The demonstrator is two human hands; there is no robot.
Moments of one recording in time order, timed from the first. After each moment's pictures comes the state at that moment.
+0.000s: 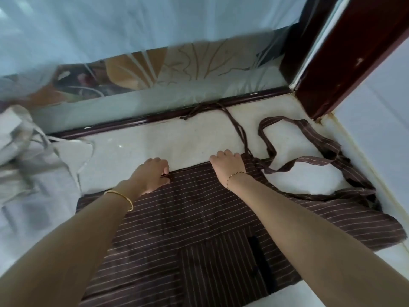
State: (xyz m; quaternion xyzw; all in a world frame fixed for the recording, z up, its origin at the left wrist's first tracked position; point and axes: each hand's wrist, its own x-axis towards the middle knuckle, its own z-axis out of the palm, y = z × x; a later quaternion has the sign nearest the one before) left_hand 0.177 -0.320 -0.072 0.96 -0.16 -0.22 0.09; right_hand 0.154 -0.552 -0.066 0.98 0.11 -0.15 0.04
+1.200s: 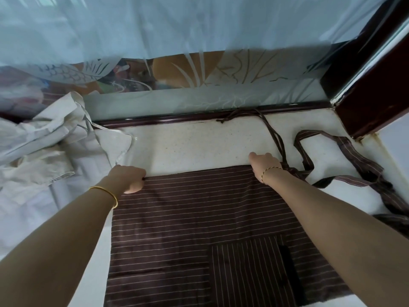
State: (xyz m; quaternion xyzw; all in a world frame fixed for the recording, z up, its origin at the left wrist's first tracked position) left_hand 0.168 -0.193 -0.057 0.94 -0.06 -0.32 -0.11; right_hand 0.185 -0.552 -0.059 0.97 0.05 -0.24 0.06
